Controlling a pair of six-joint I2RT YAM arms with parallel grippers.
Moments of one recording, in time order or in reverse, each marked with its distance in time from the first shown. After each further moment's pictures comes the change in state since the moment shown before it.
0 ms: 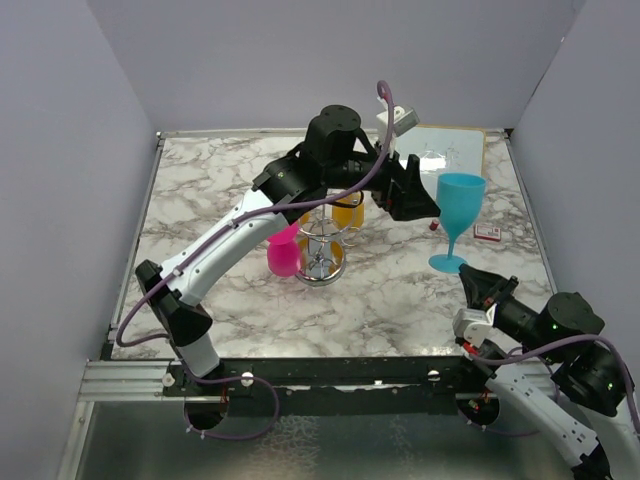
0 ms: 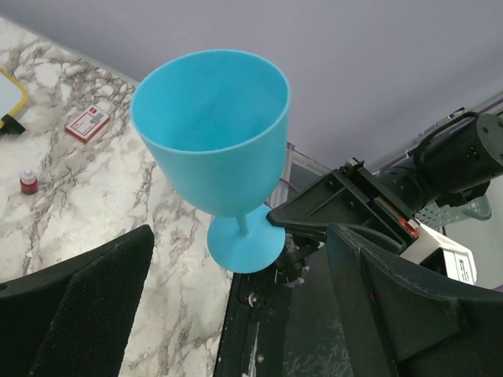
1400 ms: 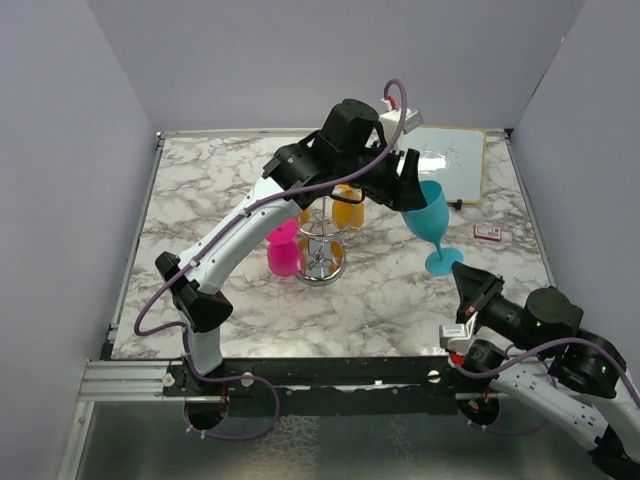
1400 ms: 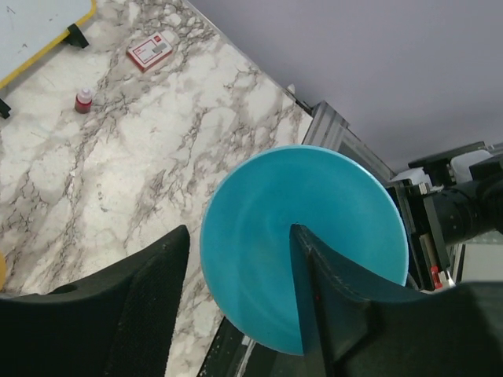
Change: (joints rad) left arm -0.005 0.163 0.273 -0.374 -0.175 0.015; right arm 0.209 0.020 -0.051 -0.019 0.198 -0.322
